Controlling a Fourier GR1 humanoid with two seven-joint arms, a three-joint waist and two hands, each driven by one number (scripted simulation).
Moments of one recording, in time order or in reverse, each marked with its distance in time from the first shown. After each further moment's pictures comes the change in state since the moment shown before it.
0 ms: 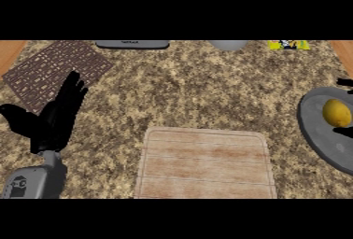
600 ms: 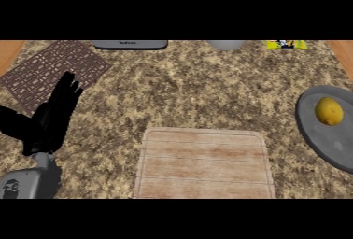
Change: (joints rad) left arm 0.014 0.014 0.017 -0.025 0.015 -0.010 0.014; right arm -0.017 -0.205 -0.238 0.202 -0.275 0.357 -0.077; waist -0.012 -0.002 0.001
